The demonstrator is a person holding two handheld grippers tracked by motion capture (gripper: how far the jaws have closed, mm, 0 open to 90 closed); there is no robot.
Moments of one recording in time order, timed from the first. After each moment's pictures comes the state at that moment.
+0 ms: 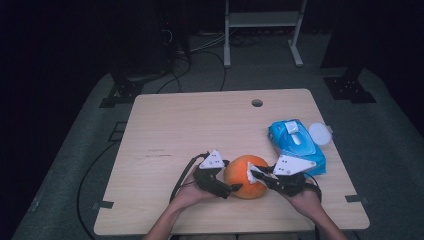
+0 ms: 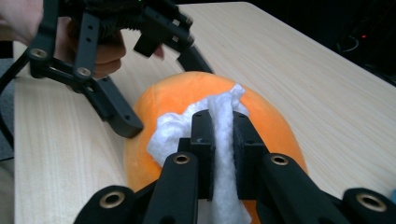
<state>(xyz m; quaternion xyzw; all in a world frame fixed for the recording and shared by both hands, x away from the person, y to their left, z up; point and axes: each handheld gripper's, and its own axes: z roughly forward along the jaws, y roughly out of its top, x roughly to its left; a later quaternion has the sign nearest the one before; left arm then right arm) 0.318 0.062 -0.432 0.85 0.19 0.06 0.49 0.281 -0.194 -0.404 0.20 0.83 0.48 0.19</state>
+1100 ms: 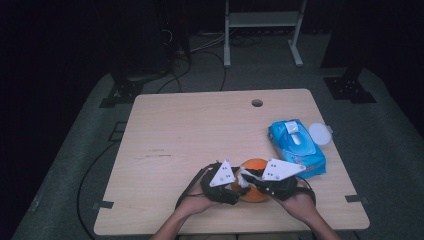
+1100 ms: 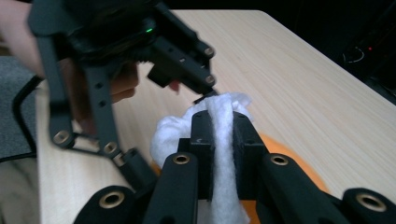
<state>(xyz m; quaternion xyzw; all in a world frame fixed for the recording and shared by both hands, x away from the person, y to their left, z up) 0.287 0.043 -0.425 0.86 0.12 0.14 0.48 0.266 -0.164 -0.385 0.17 0.84 0.47 0.20</state>
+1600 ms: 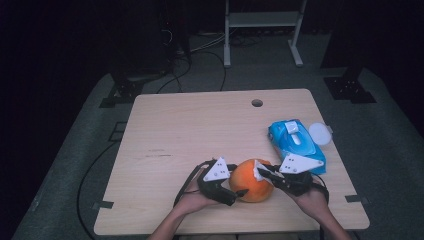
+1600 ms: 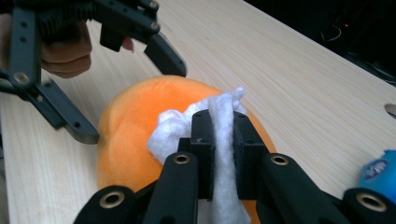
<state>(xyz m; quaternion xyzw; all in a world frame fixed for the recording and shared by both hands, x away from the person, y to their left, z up) 0.295 0.053 -0.421 0.84 0.13 0.10 0.52 0.277 -0.205 -0.397 0.23 0.83 0.47 0.20</state>
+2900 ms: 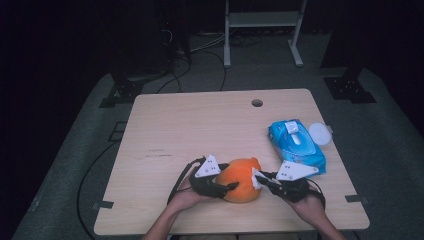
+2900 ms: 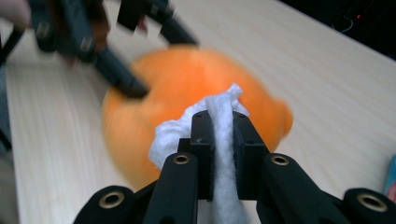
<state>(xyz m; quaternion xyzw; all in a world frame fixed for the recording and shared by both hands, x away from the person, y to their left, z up) 0.306 0.073 -0.436 0.85 0.16 0.11 0.50 0.272 -0.201 -0.415 0.23 0.83 0.46 0.19</state>
